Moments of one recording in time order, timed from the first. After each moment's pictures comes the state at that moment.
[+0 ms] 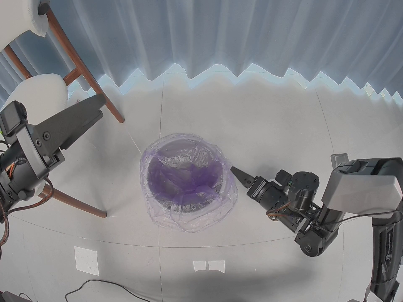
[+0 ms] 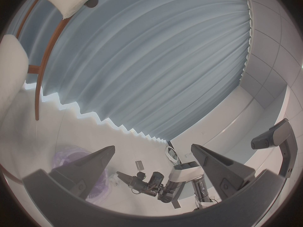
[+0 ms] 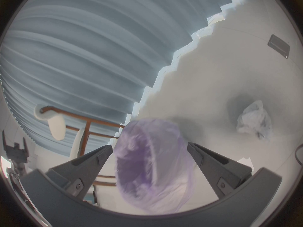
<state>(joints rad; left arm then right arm) -0.38 1.21 -0.51 -1.01 -0.50 -0.60 0.53 2.33 -0.73 -1.55 0.05 0.80</state>
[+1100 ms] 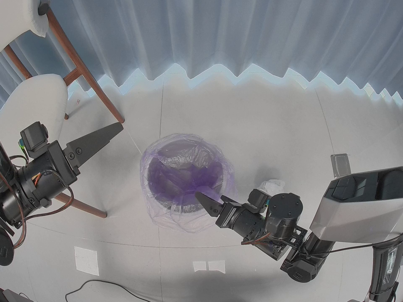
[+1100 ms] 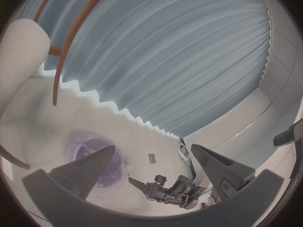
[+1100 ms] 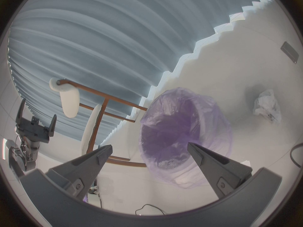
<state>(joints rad) -0.33 1.31 -0.45 -1.02 -0.43 -0.61 0.78 2.28 -0.65 -1.55 -0.07 0.71</state>
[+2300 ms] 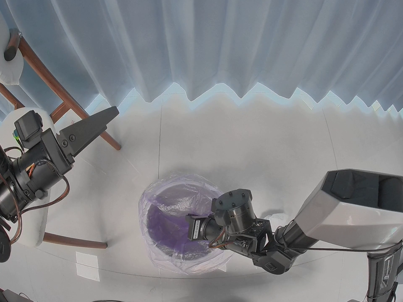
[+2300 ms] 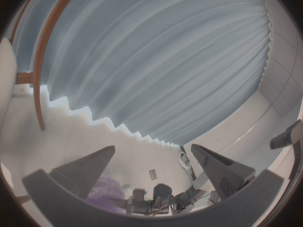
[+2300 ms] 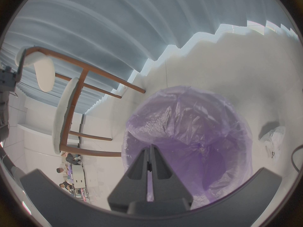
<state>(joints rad) -0.34 1.30 -0.49 -1.03 -0.43 -0.61 0.86 2.30 -0.97 -0.89 -0.06 0.58</state>
